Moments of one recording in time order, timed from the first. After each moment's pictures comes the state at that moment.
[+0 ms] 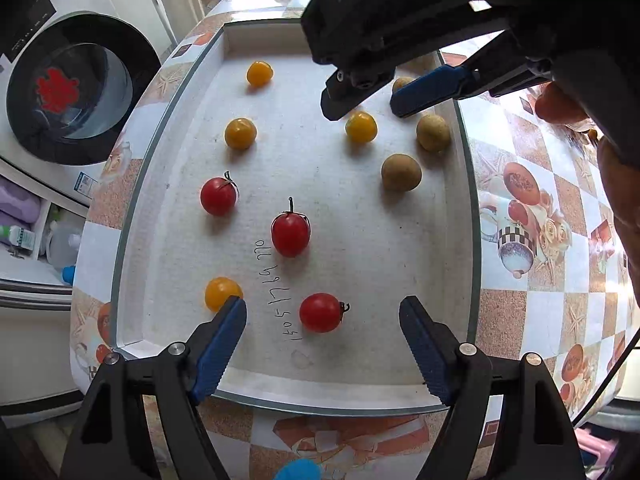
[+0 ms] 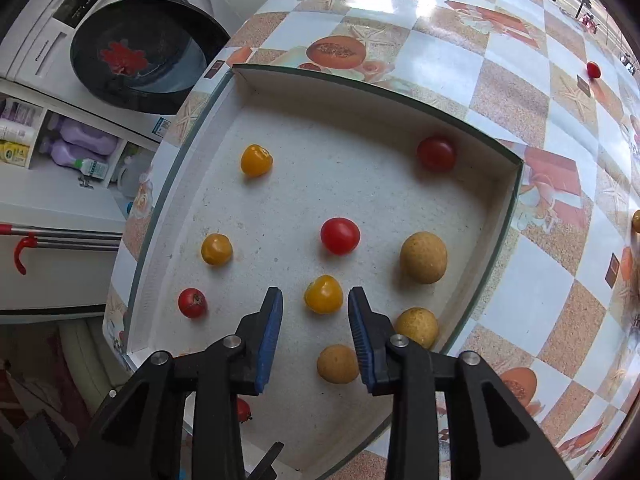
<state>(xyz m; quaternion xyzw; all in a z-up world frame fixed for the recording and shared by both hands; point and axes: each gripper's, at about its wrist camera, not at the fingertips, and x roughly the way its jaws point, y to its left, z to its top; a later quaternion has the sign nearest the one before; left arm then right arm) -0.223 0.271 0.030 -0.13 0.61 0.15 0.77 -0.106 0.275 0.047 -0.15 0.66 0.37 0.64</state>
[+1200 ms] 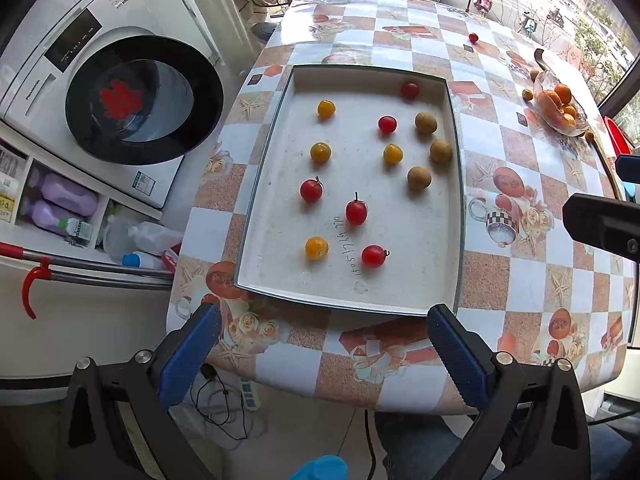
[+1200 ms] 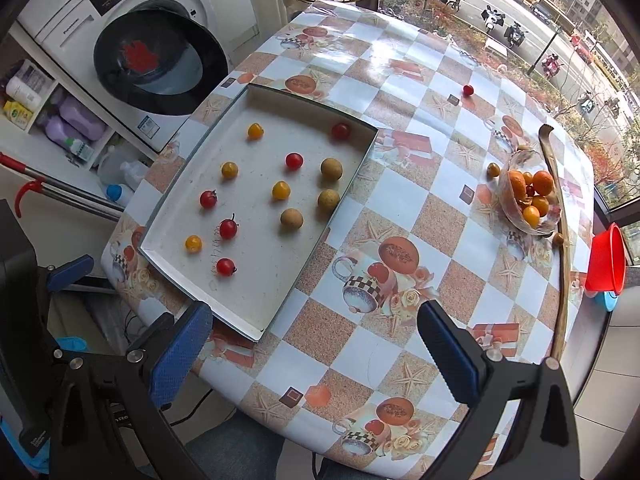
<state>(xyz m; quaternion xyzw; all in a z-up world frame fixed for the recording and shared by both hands) -0.273 0.265 0.135 -0.09 0.62 0.20 0.75 -0.183 0.164 0.182 -0.22 0.60 0.31 0.71</state>
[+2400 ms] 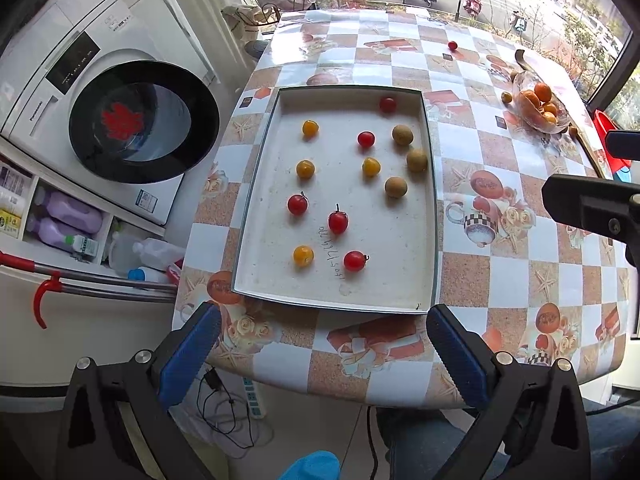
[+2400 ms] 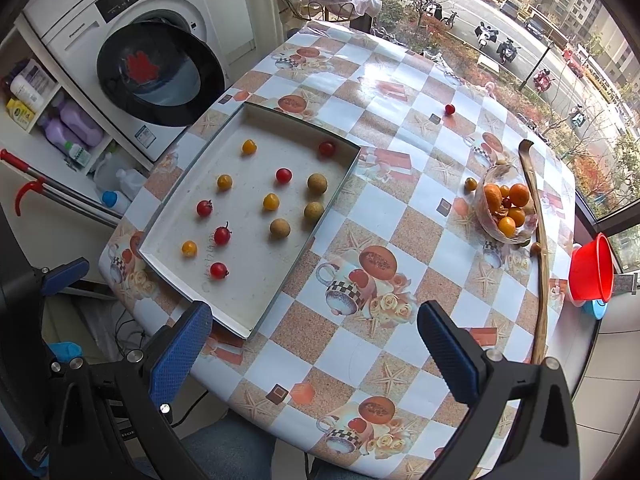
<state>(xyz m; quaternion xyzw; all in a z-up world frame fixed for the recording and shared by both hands) -0.273 0.243 0.158 -0.07 0.61 0.20 0.77 -0.186 0.155 0.205 -0.24 0.57 0.31 0.72</state>
